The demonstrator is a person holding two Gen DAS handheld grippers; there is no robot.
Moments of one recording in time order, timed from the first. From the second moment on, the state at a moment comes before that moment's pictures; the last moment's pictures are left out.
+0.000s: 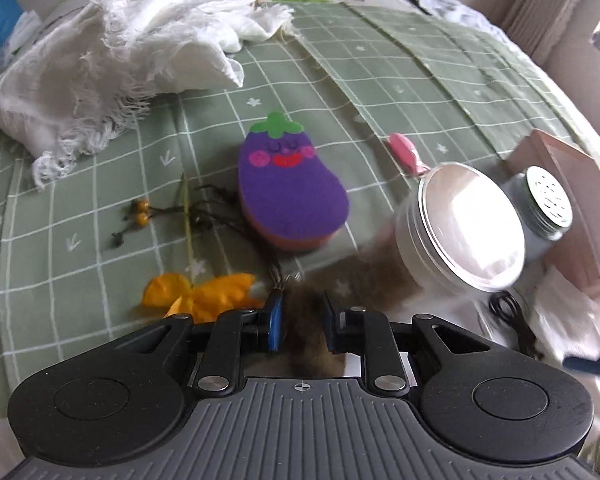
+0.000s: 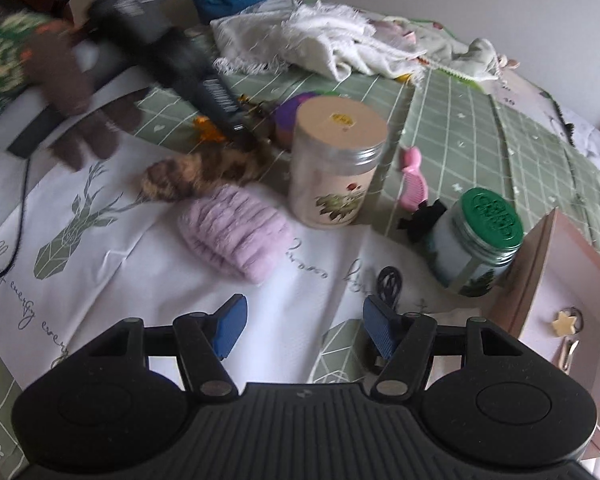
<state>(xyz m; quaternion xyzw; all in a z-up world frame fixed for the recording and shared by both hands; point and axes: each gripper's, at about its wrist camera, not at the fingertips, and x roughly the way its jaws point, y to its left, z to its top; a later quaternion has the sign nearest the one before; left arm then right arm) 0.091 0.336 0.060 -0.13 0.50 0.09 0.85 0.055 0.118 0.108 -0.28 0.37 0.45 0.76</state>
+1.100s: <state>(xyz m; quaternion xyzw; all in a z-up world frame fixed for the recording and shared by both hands) -0.043 0.291 0.036 -0.04 0.53 -0.03 0.85 0.058 0.197 0.069 -0.30 0.36 0.49 0.74</state>
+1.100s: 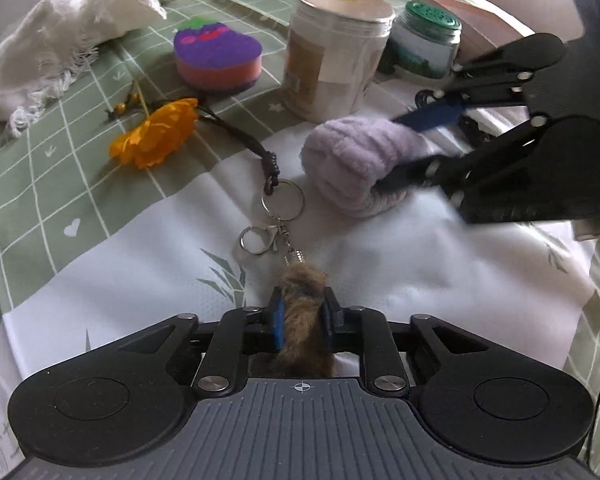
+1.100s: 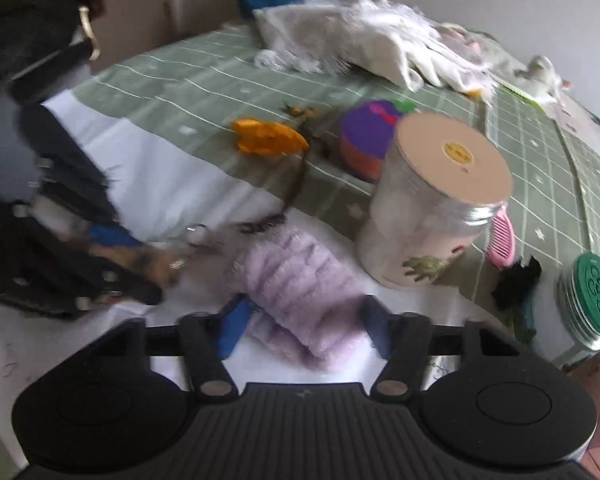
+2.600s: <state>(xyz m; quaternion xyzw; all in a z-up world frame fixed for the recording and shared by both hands) 0.207 0.042 0.354 -0.01 0.23 -0.21 0.95 0.249 -0.114 0.291 -0.04 0.25 0.27 0.93</state>
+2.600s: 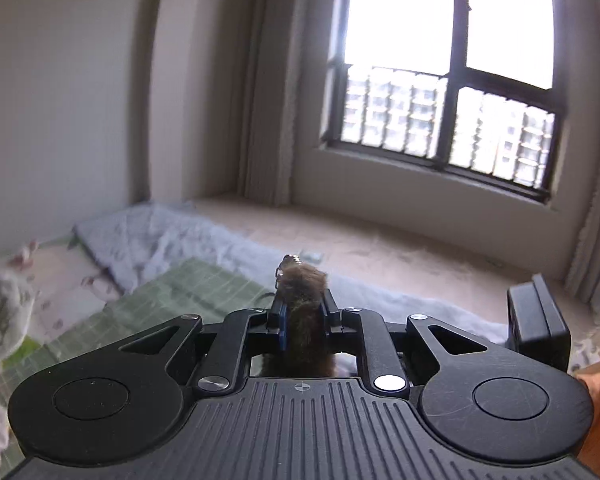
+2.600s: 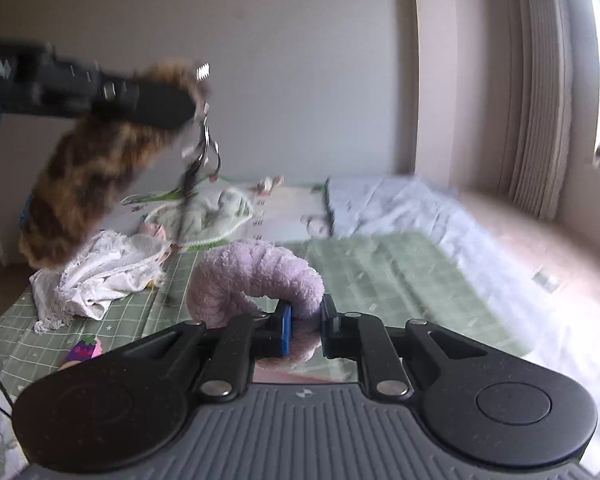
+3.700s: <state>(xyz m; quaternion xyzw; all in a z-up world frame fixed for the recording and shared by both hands) 0.005 0.224 0.159 0.00 0.56 -0.06 0.83 0.144 -0.056 0.179 -0.13 0.32 0.36 0.87</state>
